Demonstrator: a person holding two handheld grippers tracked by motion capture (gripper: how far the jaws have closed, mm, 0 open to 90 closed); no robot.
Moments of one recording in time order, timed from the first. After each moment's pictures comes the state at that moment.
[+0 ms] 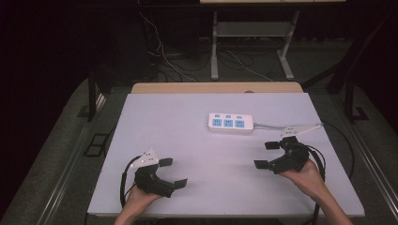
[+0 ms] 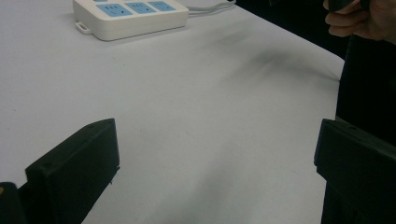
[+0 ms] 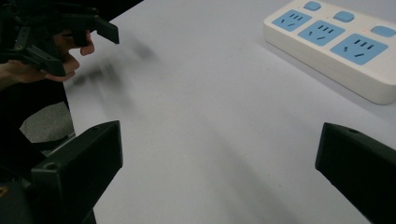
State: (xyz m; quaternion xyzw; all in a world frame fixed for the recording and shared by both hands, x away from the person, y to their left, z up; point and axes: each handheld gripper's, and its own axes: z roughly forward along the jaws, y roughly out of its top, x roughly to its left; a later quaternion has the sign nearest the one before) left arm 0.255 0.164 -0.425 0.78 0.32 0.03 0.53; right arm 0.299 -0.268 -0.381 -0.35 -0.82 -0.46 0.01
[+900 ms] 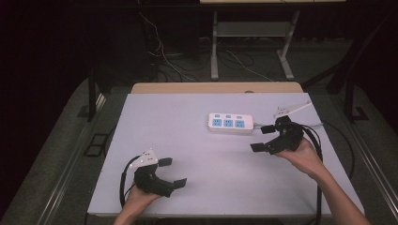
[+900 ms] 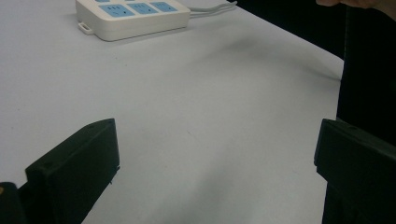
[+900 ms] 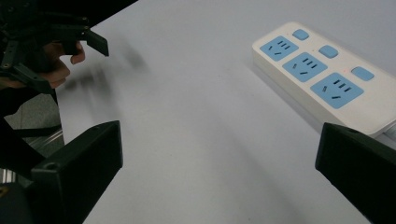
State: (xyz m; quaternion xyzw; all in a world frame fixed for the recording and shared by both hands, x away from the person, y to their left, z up) left arm 0.256 0.166 -0.425 0.78 0.32 0.03 0.53; right arm 0.345 -0.257 -0.353 -0.32 -0.84 -0.44 0.01
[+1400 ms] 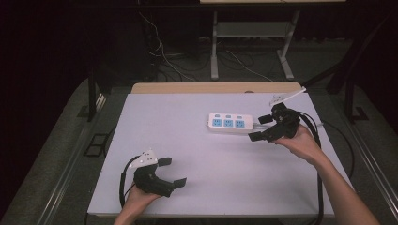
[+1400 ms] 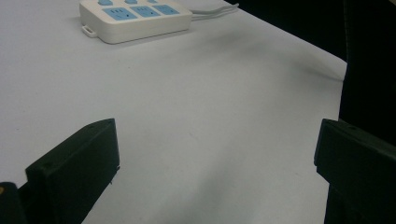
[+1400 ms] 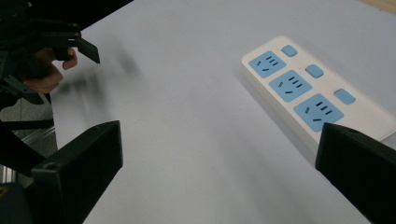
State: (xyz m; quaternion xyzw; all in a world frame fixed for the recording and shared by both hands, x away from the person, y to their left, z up) left arm 0.255 0.166 -0.424 0.78 0.32 0.04 0.53; right arm 0.375 -0.251 -0.336 -0.31 -0.85 -0.42 0.01
